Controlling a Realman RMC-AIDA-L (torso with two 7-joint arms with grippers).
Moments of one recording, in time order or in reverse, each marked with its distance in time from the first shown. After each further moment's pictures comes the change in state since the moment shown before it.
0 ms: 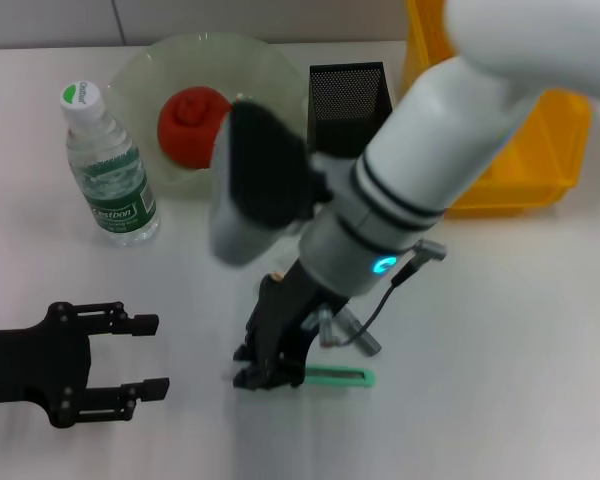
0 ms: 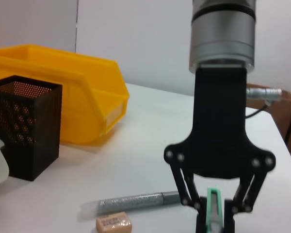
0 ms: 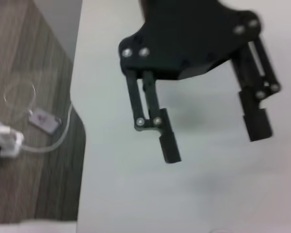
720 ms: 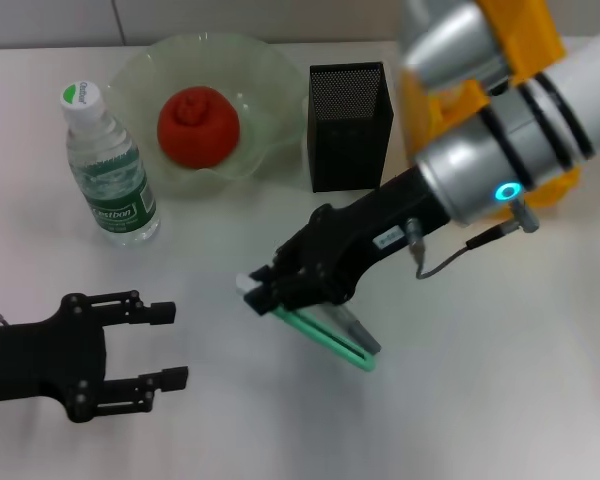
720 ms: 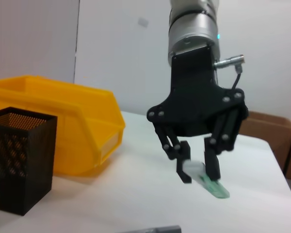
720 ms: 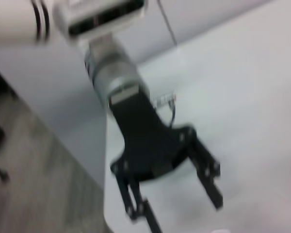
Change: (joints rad) left arm -0.007 -0.028 -0.063 -0.020 -0.004 0.043 0.025; right arm -0.120 -0.011 0.607 0.205 0.109 -0.260 -0.300
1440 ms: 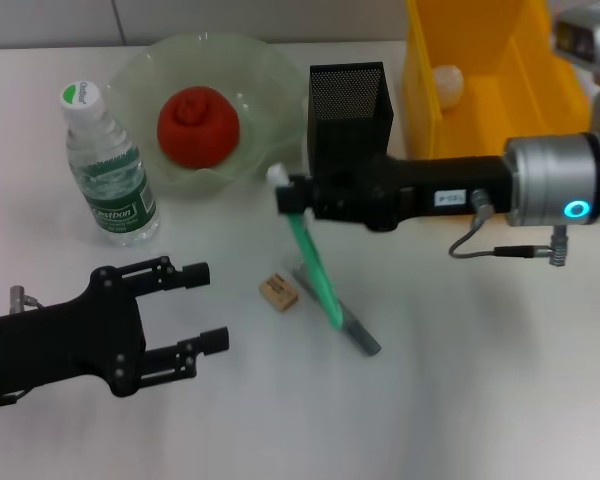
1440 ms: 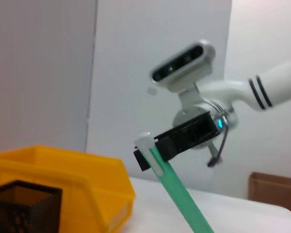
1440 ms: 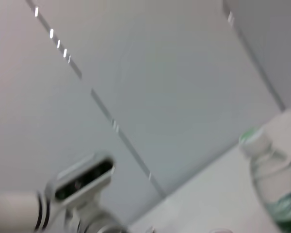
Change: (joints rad) left arm 0.007 -0.045 -0.009 -0.096 -0.149 0.000 0.087; right arm -0.119 0.000 0.379 0.316 0.190 -0.043 -0.315
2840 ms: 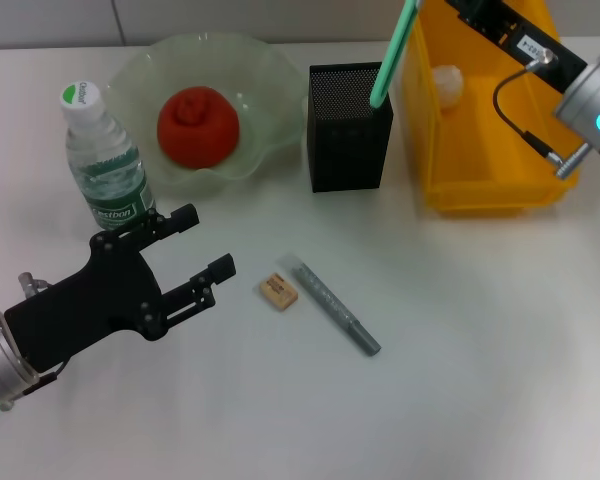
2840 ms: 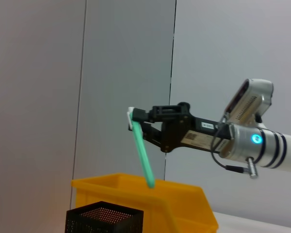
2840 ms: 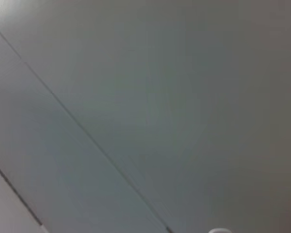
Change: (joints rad) left arm 0.000 -0.013 -0.111 -0.258 -0.131 -0.171 0.242; right arm -0.013 0.009 0.257 0.231 0.441 0.320 -0.211
